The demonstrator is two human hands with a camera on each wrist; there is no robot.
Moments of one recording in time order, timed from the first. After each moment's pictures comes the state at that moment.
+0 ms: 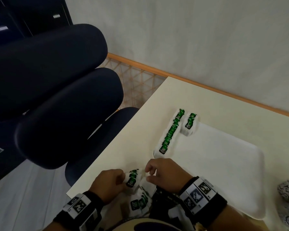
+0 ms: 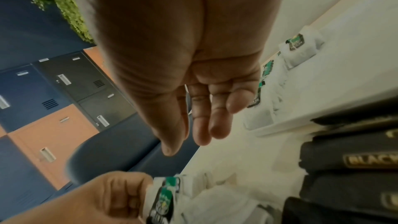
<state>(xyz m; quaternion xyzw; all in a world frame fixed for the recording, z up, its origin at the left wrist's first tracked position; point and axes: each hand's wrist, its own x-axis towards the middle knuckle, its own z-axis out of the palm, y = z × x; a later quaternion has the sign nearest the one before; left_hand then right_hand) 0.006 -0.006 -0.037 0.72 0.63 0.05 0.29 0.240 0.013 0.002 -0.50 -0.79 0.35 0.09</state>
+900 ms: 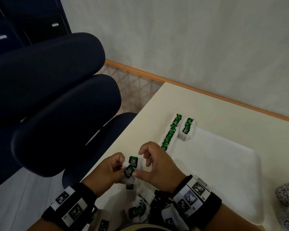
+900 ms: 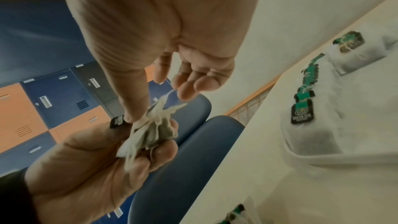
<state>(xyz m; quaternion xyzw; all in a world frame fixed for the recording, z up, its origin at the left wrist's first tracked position) 0.020 0.014 0.023 0.52 0.48 0.31 0.63 0.220 0.017 0.042 -0.49 -0.73 0.37 0.30</state>
